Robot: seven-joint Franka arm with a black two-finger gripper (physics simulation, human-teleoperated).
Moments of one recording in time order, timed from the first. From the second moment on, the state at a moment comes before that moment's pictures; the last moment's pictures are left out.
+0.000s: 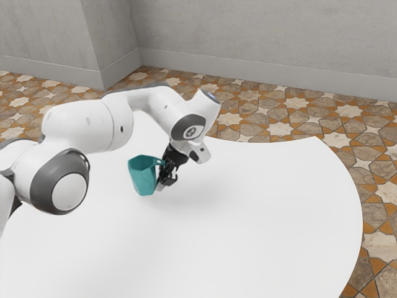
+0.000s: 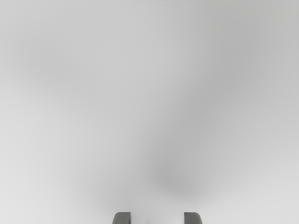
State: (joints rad) arm -0.12 0.86 -0.04 -1.15 0.43 1.55 0.62
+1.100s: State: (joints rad) arm -0.06 0.12 -0.03 -1.64 0.07 1.80 0.47
